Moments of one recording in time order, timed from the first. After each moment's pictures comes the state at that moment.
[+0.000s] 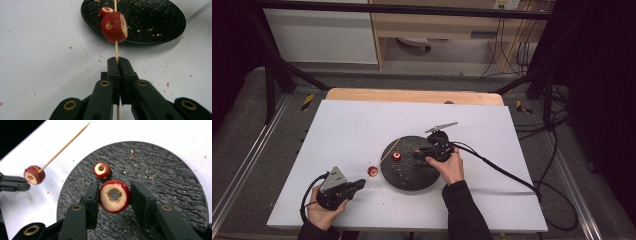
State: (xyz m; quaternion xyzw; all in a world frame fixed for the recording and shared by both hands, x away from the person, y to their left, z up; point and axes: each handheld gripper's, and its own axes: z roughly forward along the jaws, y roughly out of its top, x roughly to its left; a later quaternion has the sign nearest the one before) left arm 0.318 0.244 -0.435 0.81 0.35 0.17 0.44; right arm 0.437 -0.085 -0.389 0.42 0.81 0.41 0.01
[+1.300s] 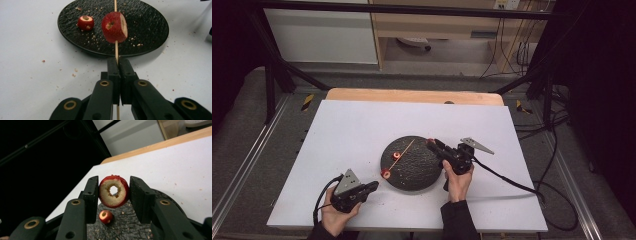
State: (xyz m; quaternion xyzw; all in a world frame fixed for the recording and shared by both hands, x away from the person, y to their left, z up) left arm 0.312 0.207 -0.437 0.81 0.34 0.16 0.45; right arm 0.400 -0.132 -0.412 0.49 0.57 0.65 0.06
